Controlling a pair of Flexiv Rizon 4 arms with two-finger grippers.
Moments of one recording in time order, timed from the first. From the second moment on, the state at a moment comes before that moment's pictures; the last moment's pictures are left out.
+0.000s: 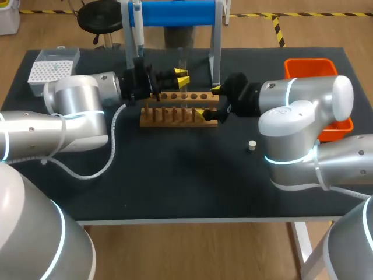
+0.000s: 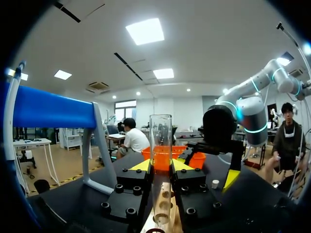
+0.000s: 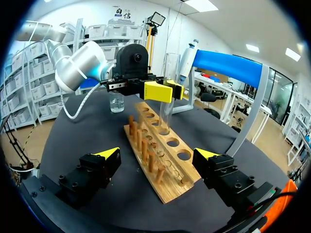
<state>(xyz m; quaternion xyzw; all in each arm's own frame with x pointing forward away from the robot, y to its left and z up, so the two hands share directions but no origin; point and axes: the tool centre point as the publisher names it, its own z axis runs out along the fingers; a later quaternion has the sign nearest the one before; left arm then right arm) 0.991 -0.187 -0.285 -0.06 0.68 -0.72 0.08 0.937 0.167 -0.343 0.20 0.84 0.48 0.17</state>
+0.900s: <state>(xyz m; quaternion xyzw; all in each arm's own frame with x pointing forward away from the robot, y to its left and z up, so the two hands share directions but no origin) 0.988 -0.168 -0.290 -0.09 0.72 -0.69 0.06 0.937 0.167 -0.343 0.20 0.84 0.48 0.17</state>
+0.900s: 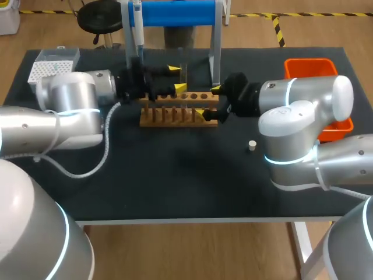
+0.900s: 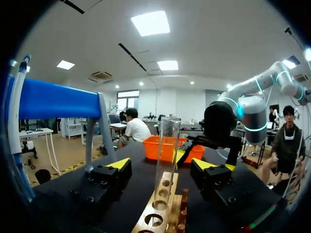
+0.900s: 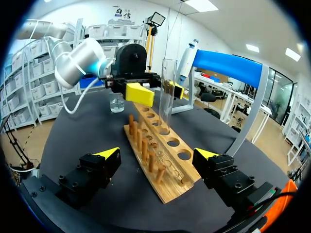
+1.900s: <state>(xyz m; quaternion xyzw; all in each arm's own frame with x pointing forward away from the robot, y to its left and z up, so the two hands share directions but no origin) 0.905 -0.009 -0.240 -0.25 0.78 -0.55 0.12 0.937 0.167 -0.343 0.20 0.84 0.48 0.17</state>
